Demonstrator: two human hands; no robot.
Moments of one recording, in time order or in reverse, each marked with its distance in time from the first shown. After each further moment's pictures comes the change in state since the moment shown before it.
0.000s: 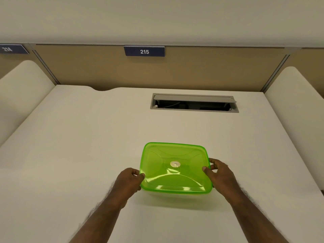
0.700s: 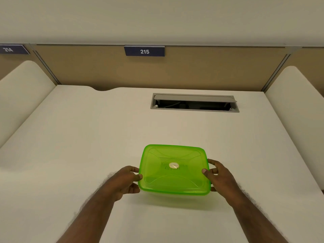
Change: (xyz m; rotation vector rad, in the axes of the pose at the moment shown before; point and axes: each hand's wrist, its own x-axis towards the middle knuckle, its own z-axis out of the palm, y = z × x) left_hand 0.020 0.004 -0.019 -0.165 -0.299 -0.231; right_hand 0.000 0.011 0.002 0.203 -0.107 0.097
